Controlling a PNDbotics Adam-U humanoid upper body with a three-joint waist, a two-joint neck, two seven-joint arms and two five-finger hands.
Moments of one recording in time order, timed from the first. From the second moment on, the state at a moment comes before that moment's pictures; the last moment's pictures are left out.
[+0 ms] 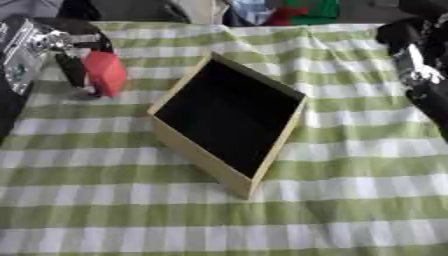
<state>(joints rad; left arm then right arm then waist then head) -1.26 0.46 -0.11 -0.81 -1.21 -0.14 -0.70 -0.46 -0.49 0.01 -1.98 -0.07 0.08 -0.07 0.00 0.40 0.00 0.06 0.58</state>
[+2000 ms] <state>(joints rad) -1.28 0.46 -0.12 -0.91 -1.08 -0.07 -0.70 -0.42 -0.47 0.00 -1.98 -0.07 0.09 -0.08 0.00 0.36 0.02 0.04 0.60</state>
